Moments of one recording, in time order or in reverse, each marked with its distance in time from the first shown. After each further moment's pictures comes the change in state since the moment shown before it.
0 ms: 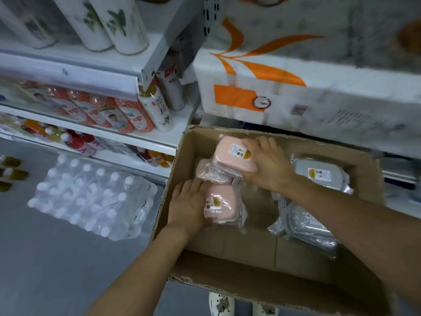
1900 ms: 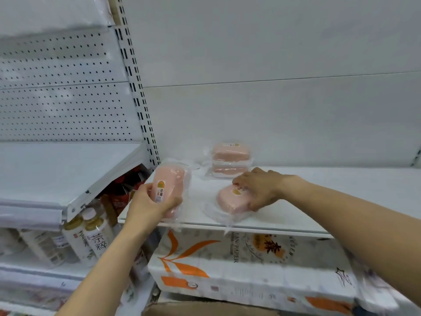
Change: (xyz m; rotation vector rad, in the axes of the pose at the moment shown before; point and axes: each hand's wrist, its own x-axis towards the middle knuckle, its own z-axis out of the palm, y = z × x) left_hand 0.048 0.153 -0.448 -0.960 0.621 -0.098; right_hand -0.013 0.096 -0.486 -0.348 -0.052 -0.038
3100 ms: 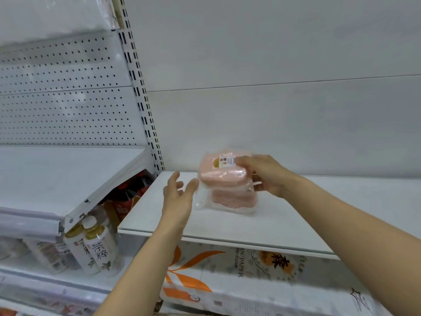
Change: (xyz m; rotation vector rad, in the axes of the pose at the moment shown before) left_hand 0.022 0.034 0.060 -0.272 -0.001 -0.064; right_hand 0.018 -0.007 -0.035 1.597 0.277 0.278
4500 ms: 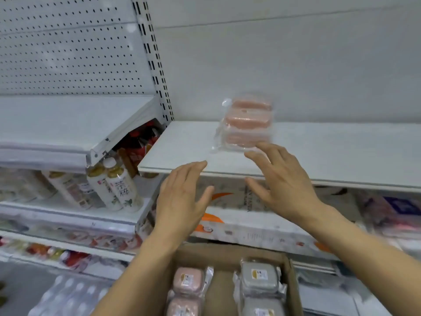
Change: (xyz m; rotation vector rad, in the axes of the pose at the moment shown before) left_hand -0.097 -0.067 -0.068 0.804 -0.075 0.620; right_hand -0.124 0.102 0.049 -1.183 0.297 -0.787
